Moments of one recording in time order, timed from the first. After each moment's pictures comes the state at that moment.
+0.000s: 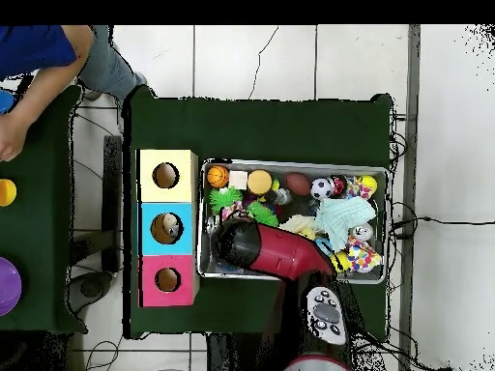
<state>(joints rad) -0.14 -0.58 -0.11 1.80 0.09 0.33 2.23</state>
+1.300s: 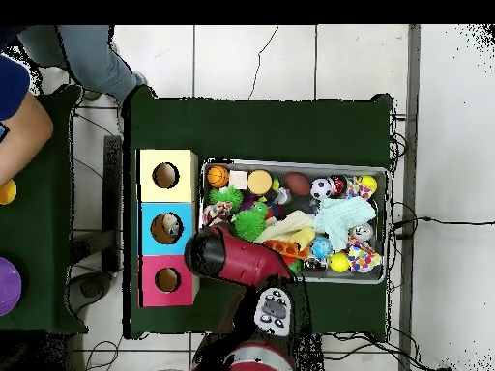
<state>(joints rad) 0.03 -0.50 -0.20 1.83 0.23 0.21 2.23</state>
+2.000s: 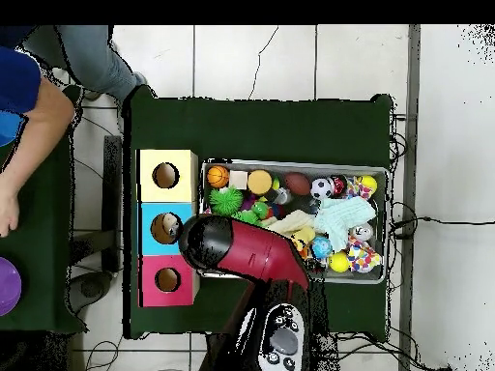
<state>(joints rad) 0.03 -0.65 -0.24 1.76 0.23 0.66 2.23</state>
